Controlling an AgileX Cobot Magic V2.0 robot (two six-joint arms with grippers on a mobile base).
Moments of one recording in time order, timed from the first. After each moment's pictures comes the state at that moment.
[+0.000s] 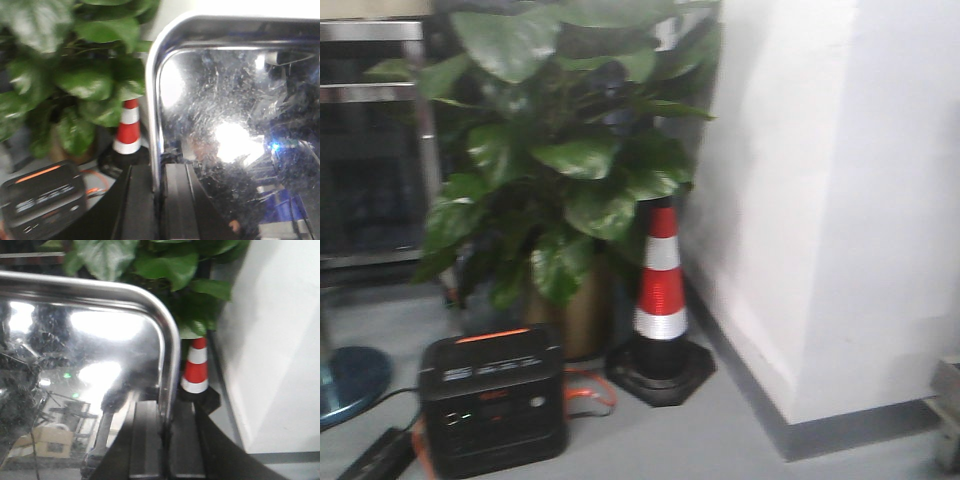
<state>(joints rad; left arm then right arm) -0.58 1.18 -1.22 0.49 0.50 -0.61 0.75 1.31 -1.39 -0.76 0.77 0.88</state>
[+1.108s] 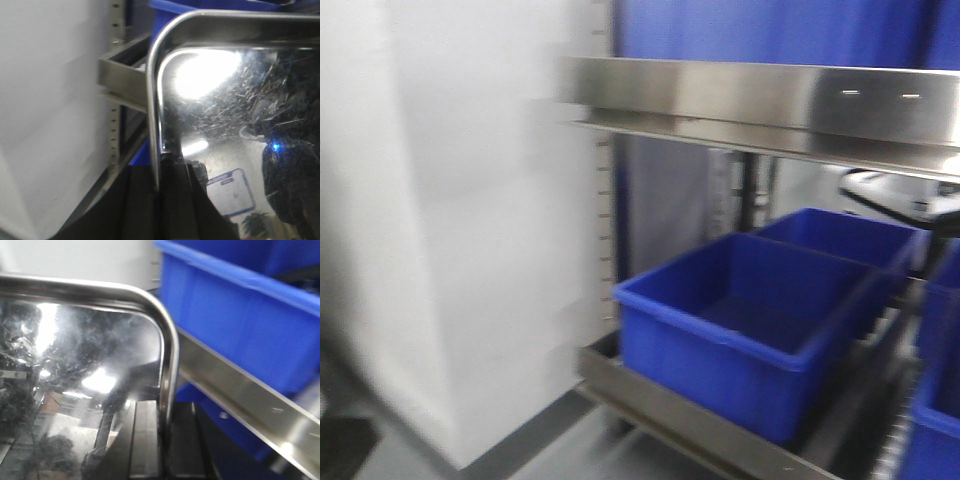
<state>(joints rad) -0.58 1.18 -1.22 0.49 0.50 -0.61 0.75 1.31 -1.39 -0.76 0.77 0.88</state>
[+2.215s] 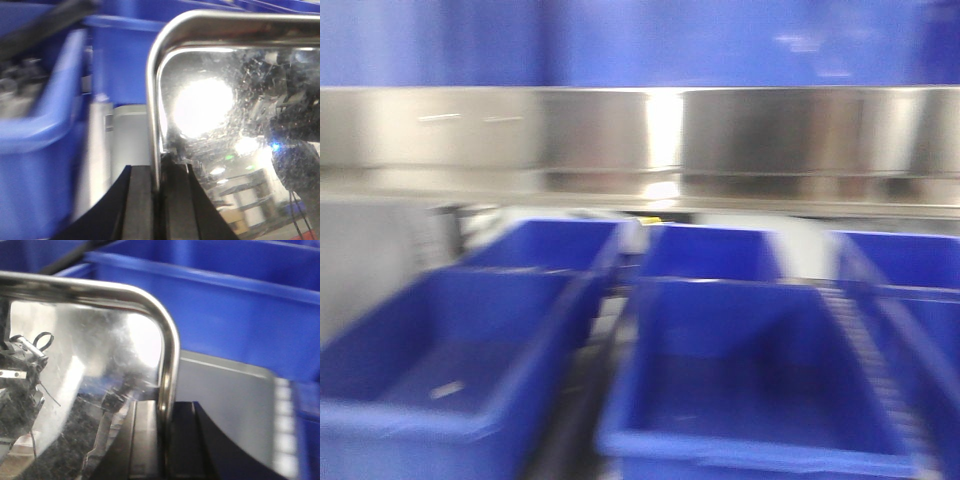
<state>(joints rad) -0.58 1.18 -1.22 0.49 0.50 -0.61 0.75 1.31 -1.39 -0.76 0.77 0.88</state>
